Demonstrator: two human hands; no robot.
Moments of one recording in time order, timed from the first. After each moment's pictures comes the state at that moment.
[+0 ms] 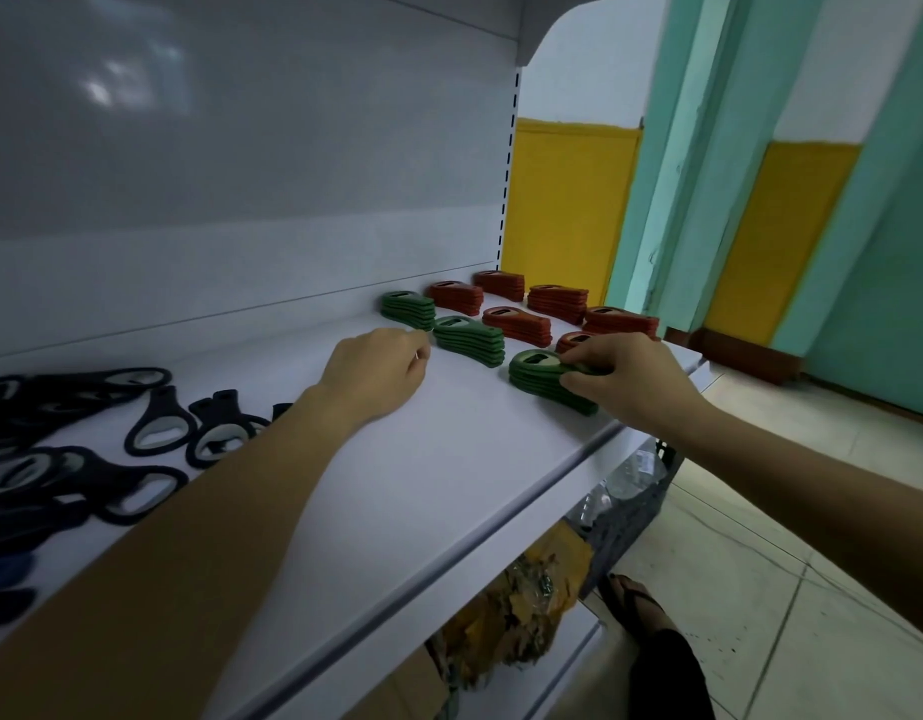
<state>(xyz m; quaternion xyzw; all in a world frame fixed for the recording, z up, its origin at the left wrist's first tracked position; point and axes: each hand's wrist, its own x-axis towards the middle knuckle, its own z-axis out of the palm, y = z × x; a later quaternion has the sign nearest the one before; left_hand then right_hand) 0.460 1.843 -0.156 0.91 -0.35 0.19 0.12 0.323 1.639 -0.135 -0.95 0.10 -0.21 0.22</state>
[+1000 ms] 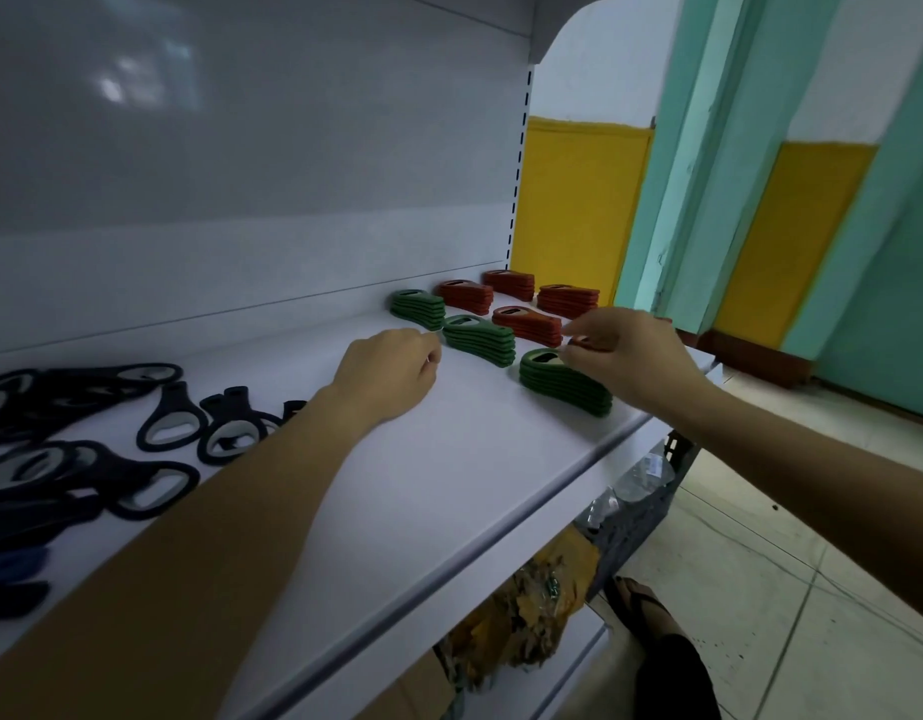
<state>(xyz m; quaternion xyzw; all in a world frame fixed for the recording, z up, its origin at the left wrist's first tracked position) 0.458 1.843 -0.157 0.91 -0.35 0.18 0.10 0.335 1.645 -0.124 -0.94 0.08 -0.23 0.23</state>
